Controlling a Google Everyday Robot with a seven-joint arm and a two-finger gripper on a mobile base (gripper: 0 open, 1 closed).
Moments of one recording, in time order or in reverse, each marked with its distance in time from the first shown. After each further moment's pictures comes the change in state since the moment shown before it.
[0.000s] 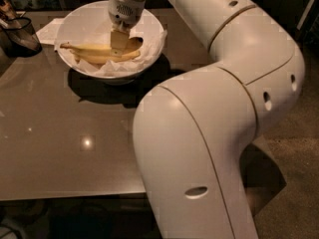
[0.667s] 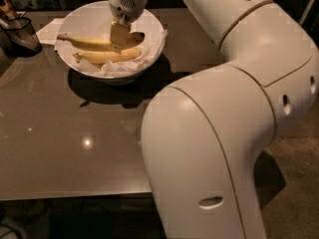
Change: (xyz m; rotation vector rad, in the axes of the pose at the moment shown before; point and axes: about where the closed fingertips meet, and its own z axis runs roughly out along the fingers) arm -0.003 0.013 -0.024 0.003 -0.047 -0.015
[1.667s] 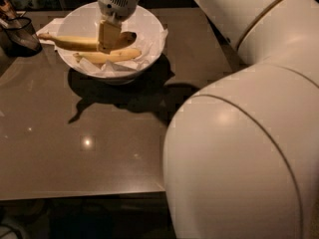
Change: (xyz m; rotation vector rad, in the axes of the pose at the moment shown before) arm -0.025 0.039 -0.014 0.003 -0.046 -0.035
